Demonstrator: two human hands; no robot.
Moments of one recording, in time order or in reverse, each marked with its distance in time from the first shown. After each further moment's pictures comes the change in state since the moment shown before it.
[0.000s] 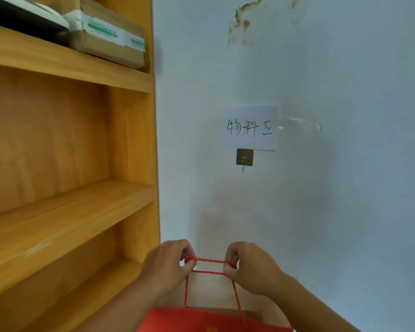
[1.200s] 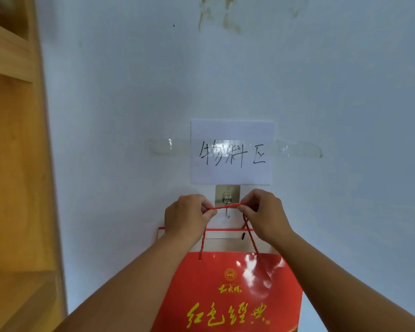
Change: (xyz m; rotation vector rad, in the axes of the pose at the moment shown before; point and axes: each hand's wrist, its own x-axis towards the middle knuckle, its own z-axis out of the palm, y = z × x) left_hand 0.387 -0.005 0.040 -0.323 0.177 0.360; right_hand 0.273 0.063 -0.102 0.037 0.795 0.313
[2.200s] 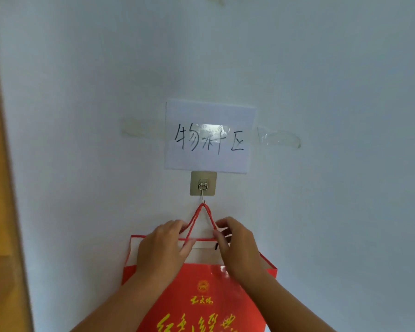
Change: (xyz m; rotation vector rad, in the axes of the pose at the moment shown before) left_hand -0.082 -0.009 0.052 0.081 -0.038 0.019; right_hand -0.076 0.041 0.032 0.002 -0.063 0.030
